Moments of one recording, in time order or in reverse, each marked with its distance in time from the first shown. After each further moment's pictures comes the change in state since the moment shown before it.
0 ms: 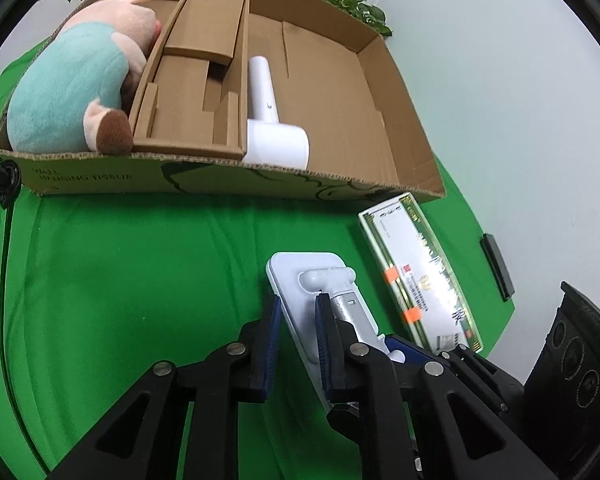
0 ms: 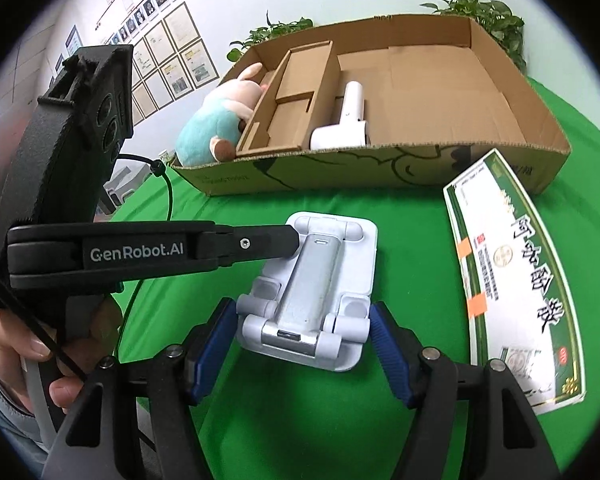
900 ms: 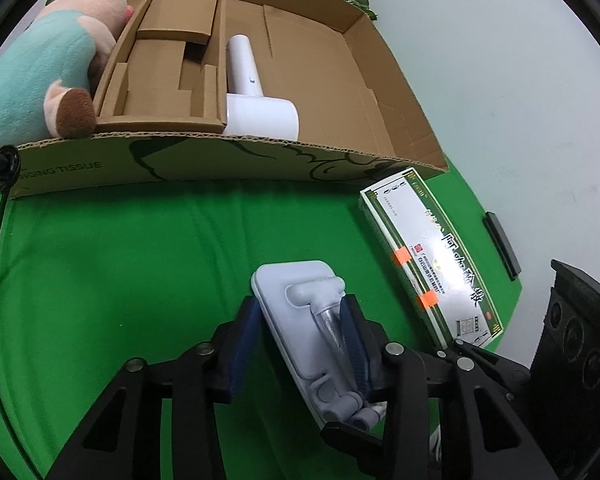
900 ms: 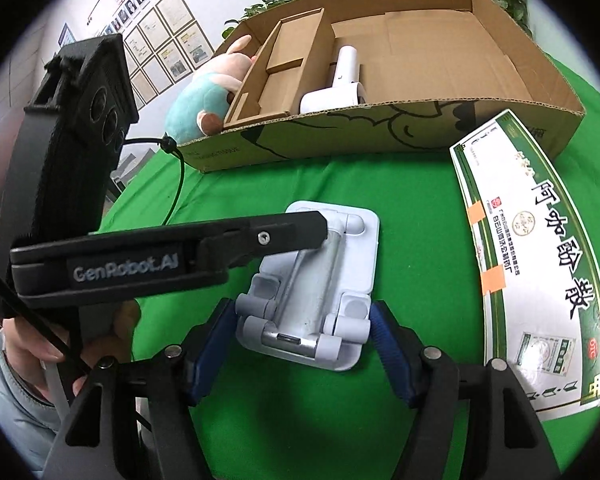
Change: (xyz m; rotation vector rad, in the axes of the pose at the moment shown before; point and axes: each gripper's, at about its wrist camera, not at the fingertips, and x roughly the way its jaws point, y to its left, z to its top) left arm 0.034 -0.003 -0.008 0.071 0.033 0.000; right arm 0.016 -0.008 -0.011 0.032 0.112 0.031
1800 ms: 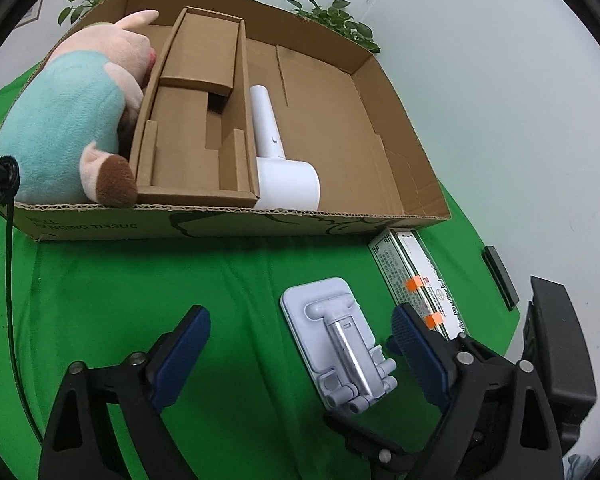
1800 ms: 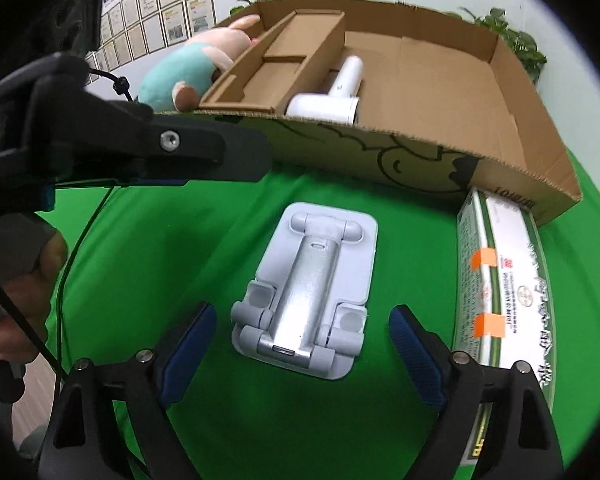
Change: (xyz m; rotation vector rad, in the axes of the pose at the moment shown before) left arm -0.021 0.020 0.023 -0.011 -0.112 -0.003; right arm 0.019 0.001 0.013 -0.194 0.016 -0.211
